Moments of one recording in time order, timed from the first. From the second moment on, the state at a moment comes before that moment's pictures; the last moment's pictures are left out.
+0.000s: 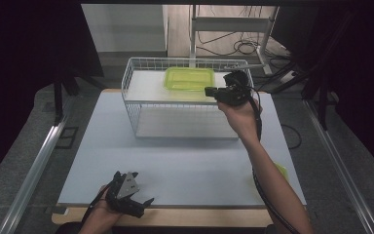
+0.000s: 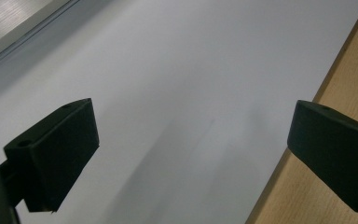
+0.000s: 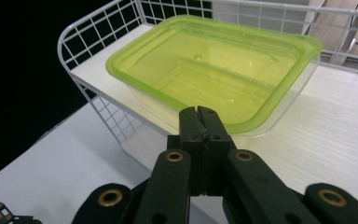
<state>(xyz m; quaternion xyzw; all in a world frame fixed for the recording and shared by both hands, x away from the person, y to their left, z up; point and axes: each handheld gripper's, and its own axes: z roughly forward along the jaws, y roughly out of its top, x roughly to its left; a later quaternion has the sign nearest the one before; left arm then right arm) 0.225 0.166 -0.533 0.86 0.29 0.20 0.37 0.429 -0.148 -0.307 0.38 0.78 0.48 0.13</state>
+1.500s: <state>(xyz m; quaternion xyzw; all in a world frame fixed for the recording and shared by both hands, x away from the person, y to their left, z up) 0.225 0.168 -0.528 0.85 0.30 0.21 0.36 0.369 -0.157 -0.354 0.32 0.82 0.46 0.13</state>
